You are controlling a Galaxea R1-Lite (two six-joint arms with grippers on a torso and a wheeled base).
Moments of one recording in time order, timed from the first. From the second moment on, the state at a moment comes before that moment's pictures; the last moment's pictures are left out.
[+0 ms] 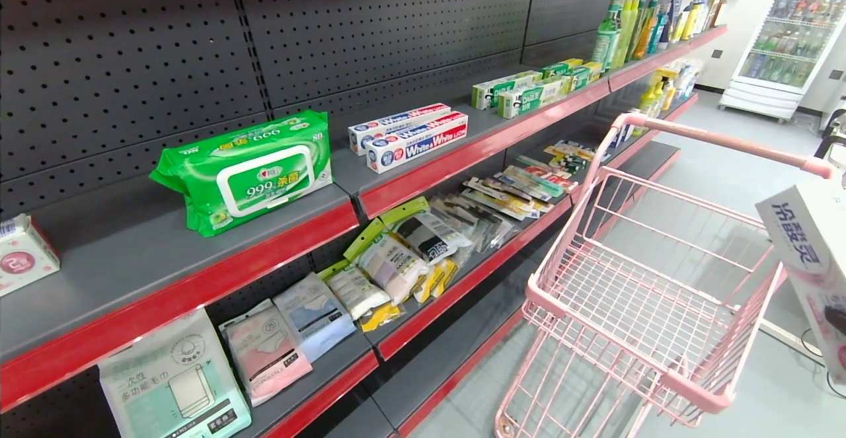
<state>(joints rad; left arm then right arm) 0.00 0.00 0.00 0.00 0.04 0.01 -0.14 0.88 -0.37 -0.16 -0.08 -0.26</state>
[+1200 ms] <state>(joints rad) 0.00 0.00 0.00 0.00 0.04 0.01 -0.13 0.47 -0.33 0.00 -0.09 -0.31</state>
